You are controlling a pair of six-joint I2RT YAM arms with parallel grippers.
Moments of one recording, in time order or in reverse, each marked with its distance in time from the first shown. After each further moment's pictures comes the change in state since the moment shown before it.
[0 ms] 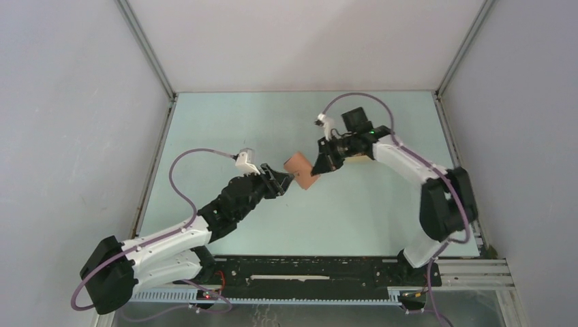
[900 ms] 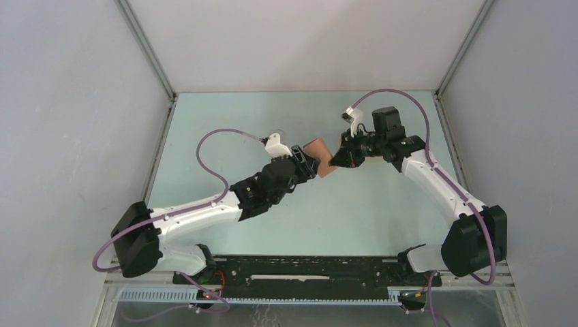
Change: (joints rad) left arm -0.157 0.330 0.422 -0.173 -0.222 -0.077; right arm -0.129 -0.352 -0.157 0.052 0.090 -0.004
